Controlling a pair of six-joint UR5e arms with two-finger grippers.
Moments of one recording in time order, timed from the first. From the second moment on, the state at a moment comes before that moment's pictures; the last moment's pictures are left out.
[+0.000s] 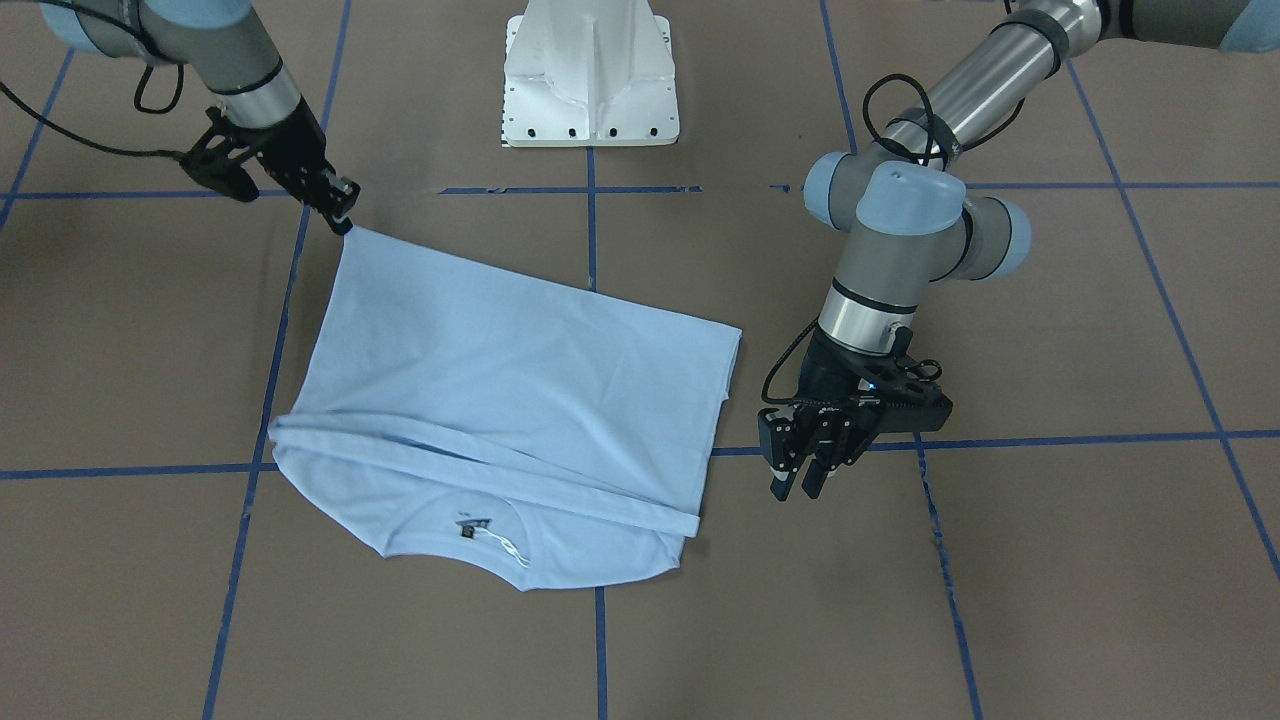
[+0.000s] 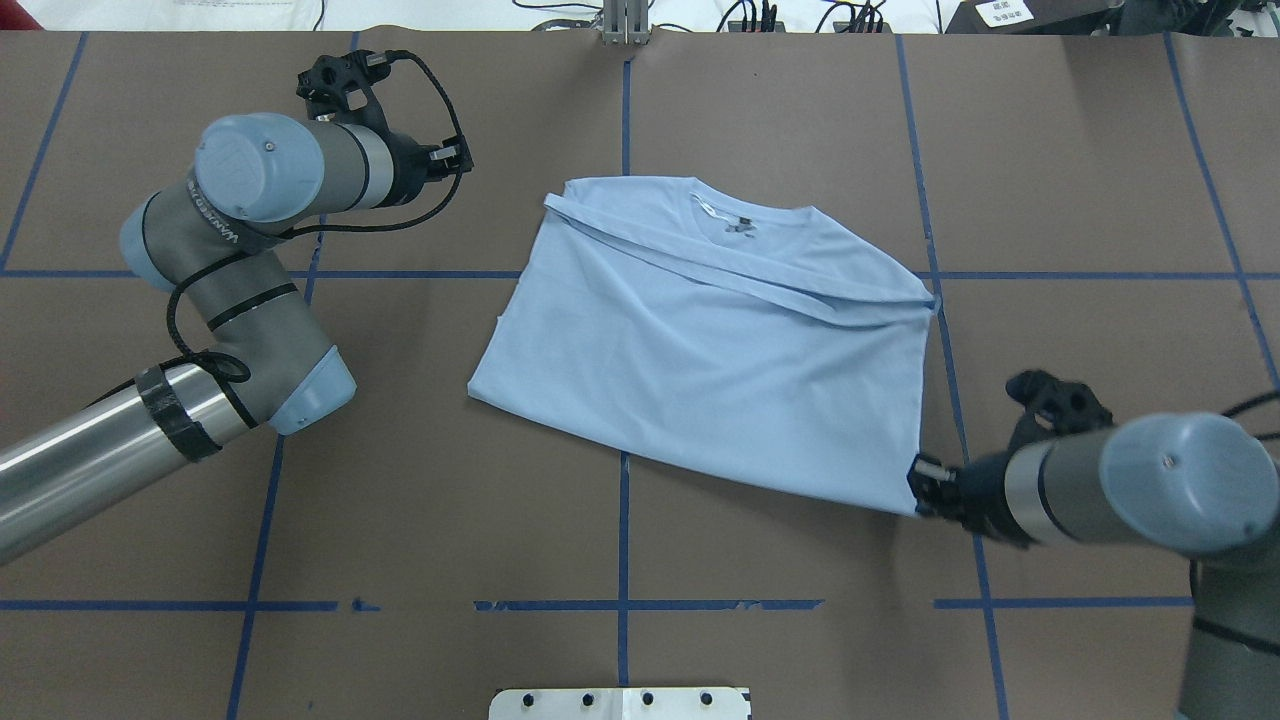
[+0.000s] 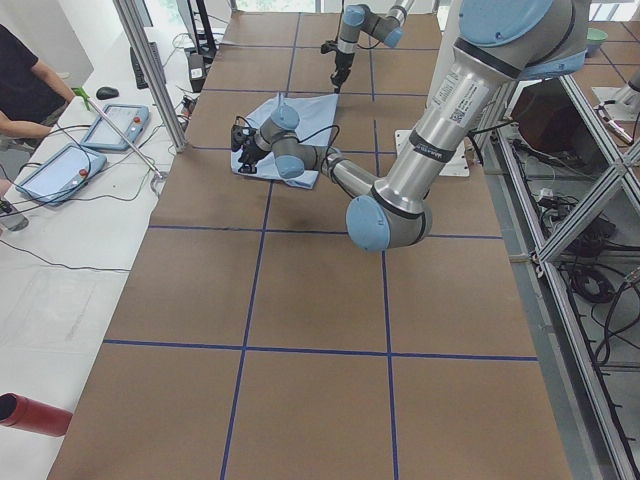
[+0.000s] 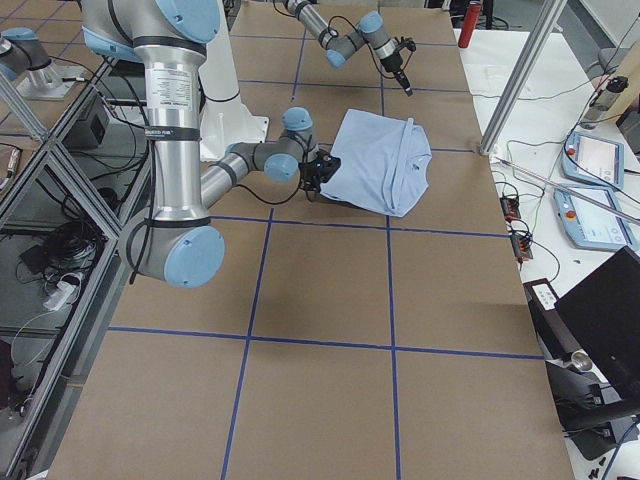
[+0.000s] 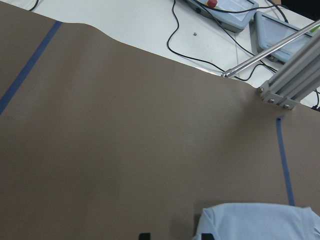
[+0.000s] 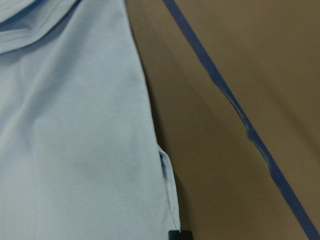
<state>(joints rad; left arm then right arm) -0.75 -2.15 -1.44 -2.31 -1.65 -1.36 0.34 -1.70 2.21 -1.20 1.77 1.86</state>
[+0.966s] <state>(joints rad) -0.61 -2.03 -1.79 -2.11 -1.83 -1.62 0.00 -1.79 2.37 -1.20 1.58 2.04</state>
